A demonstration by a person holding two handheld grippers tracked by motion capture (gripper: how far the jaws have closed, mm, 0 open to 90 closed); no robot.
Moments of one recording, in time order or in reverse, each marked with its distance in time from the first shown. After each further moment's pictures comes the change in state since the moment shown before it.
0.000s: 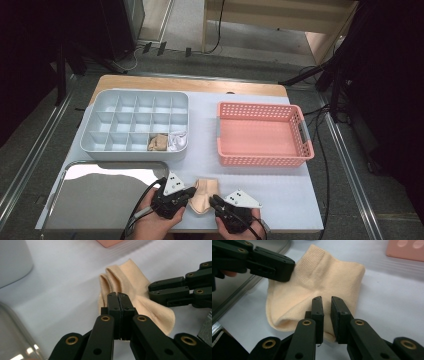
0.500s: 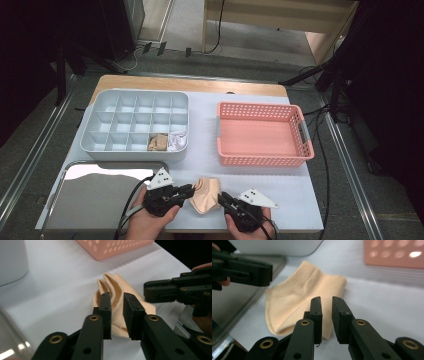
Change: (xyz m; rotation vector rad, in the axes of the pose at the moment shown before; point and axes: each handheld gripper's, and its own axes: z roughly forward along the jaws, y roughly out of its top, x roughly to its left) left arm 0.007 0.002 -0.010 -0.064 -0.132 -0.089; right arm -0.015 0.003 -0.016 -0.058 0.024 0.084
